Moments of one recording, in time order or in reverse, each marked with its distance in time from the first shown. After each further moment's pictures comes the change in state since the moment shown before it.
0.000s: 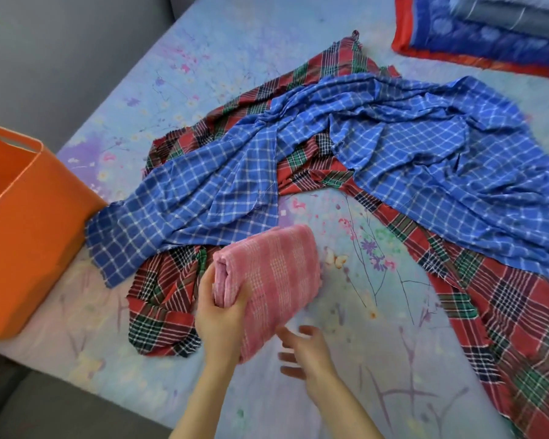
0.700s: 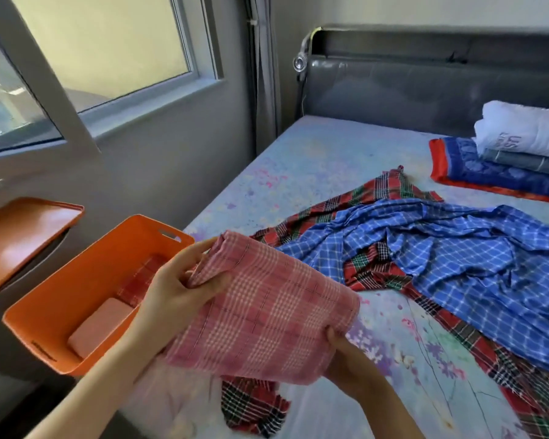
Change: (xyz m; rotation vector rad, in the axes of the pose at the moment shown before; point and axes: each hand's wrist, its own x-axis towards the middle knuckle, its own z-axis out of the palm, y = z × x) left_hand 0.060 0.231 -0.249 0.112 -0.316 0.480; right_hand -0.101 -0.105 0.095 0.215 -0.774 -0.287
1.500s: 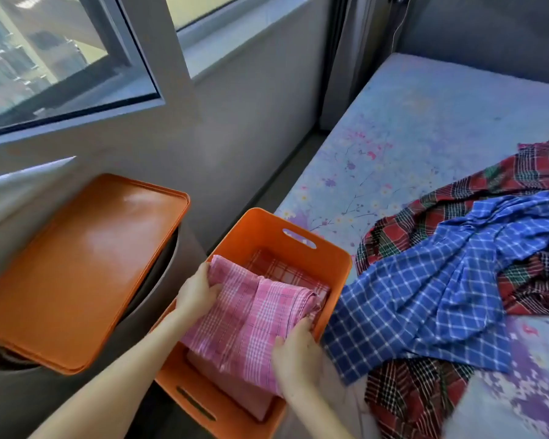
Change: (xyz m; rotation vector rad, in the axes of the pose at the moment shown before) left_hand 0.177 -0.379 -0.290 0.632 -0.142 -0.601; right_hand 0.300 0.177 0.358 -1.387 0.692 0.099
